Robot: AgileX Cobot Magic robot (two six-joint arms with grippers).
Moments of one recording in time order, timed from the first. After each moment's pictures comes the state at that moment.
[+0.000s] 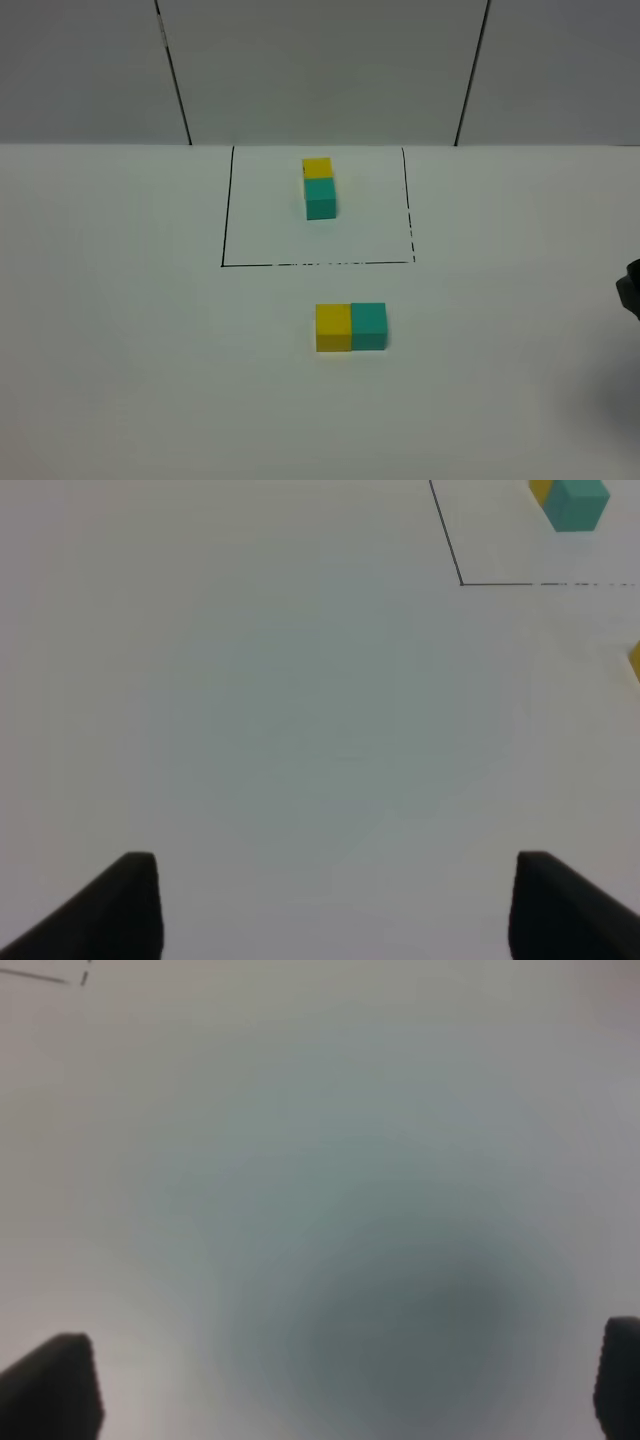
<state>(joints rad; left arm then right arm) 0.01 -0.01 -0.50 -0.06 1.04 0.00 0.24 1.06 -0.95 -0.17 0.87 0.00</state>
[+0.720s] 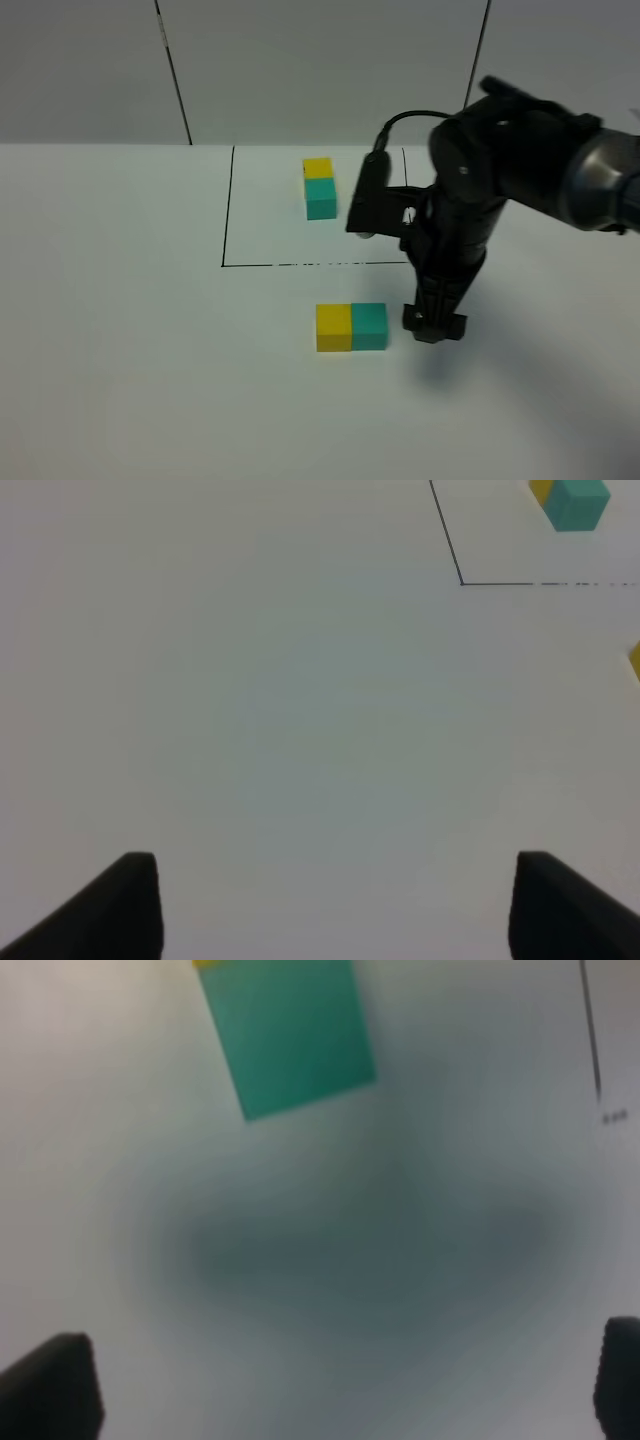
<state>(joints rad) 0.01 -0.01 -0.50 -0.06 1.04 0.00 0.59 1.96 -1.54 -0.11 1.04 -0.73</state>
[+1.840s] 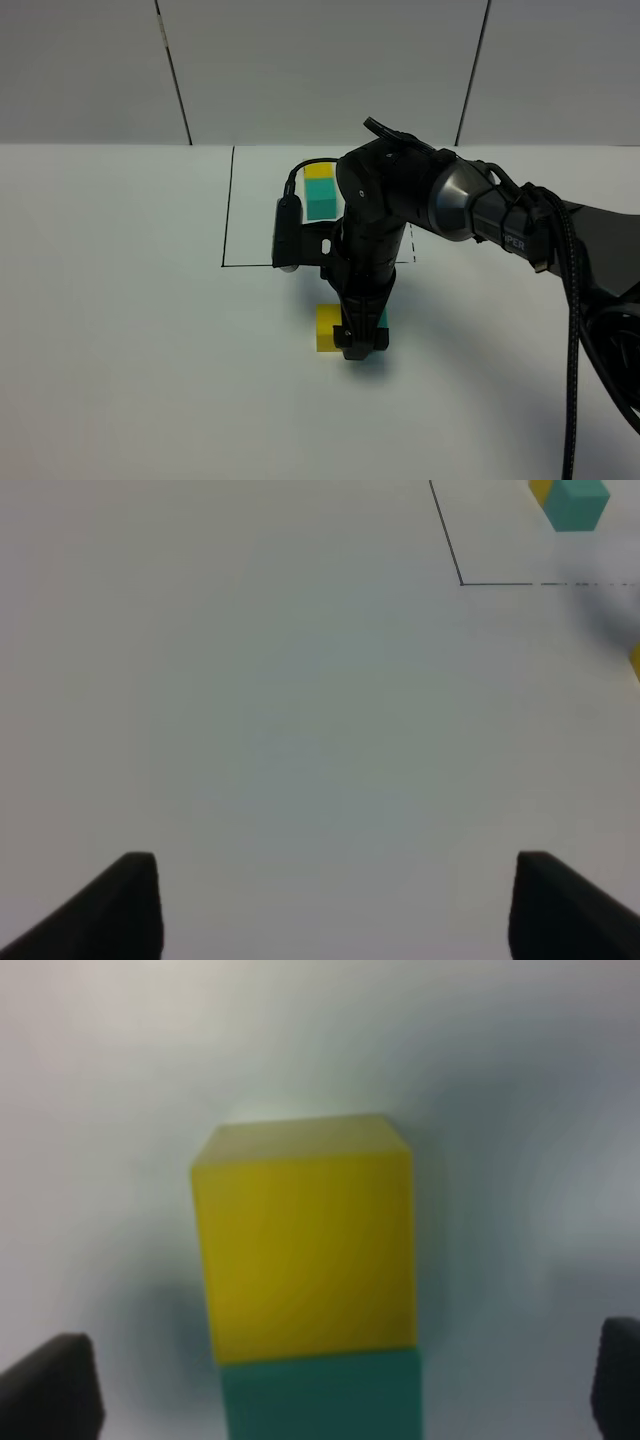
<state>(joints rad) 0.01 -0.01 -0.50 -0.06 1.04 0.00 0.64 2.26 -1.78 0.02 1.01 -0.91</state>
